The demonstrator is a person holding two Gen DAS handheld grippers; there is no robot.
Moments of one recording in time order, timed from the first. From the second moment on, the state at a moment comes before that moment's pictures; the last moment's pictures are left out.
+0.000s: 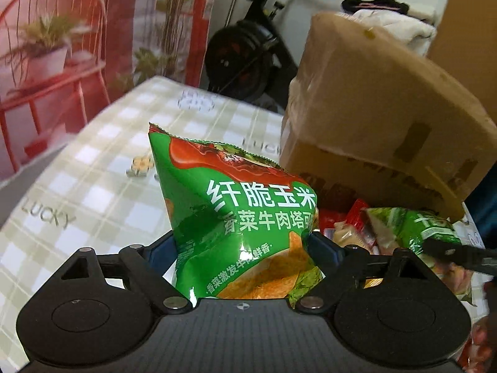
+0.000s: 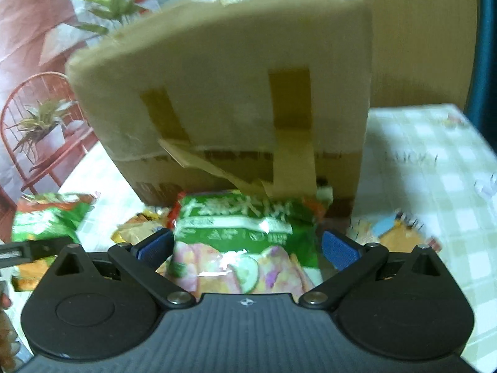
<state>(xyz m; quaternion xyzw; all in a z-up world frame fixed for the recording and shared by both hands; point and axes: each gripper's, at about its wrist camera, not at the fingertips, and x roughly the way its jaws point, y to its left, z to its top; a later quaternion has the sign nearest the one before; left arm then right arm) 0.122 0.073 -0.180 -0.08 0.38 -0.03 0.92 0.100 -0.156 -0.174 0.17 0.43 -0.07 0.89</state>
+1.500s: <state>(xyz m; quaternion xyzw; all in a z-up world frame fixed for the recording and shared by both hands) 0.135 0.020 -0.030 -0.01 0.18 -0.09 0.98 0.083 -0.175 0.020 0.14 0.22 -0.04 0.97</state>
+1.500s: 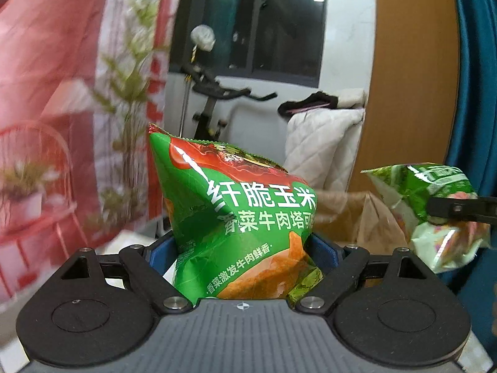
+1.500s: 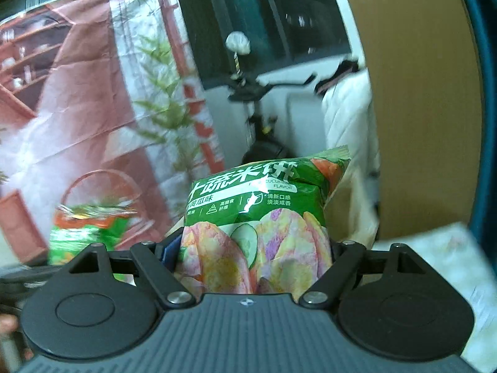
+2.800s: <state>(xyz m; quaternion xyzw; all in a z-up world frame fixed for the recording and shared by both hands) 0.127 0.057 -0.076 0.00 0.30 -0.18 0.94 0.054 -0.168 -0.057 0.14 0.27 -0.02 0.95</state>
